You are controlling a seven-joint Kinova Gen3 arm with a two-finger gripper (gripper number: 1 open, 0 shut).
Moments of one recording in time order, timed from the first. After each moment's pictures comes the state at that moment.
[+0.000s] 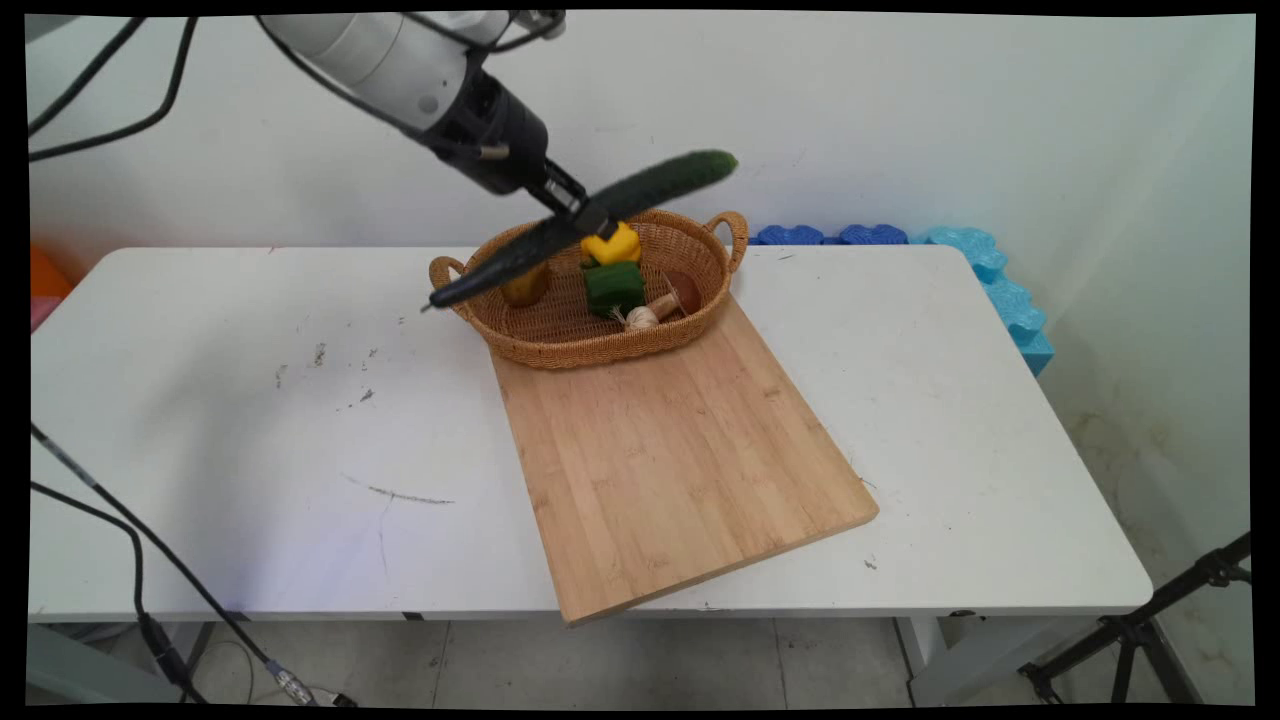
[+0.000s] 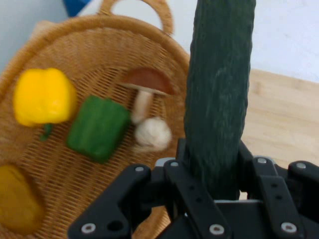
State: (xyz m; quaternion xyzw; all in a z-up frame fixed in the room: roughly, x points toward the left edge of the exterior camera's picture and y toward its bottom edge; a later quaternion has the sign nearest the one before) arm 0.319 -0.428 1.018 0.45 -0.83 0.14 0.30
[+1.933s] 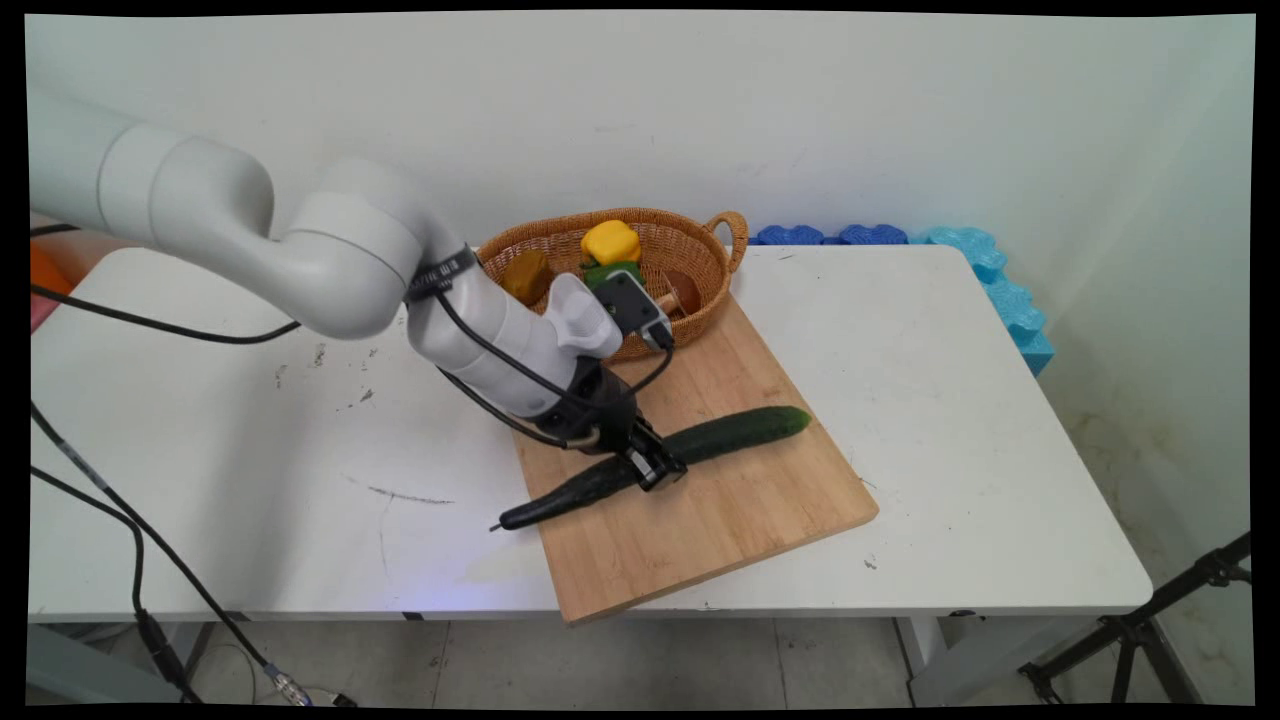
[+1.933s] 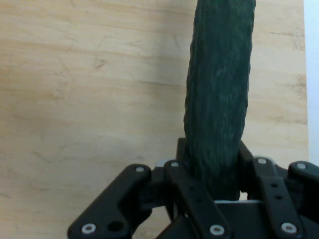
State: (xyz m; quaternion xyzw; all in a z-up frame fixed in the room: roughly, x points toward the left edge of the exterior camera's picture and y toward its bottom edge) arm 0.209 -0.350 0.851 0.40 -0.87 0.07 0.28
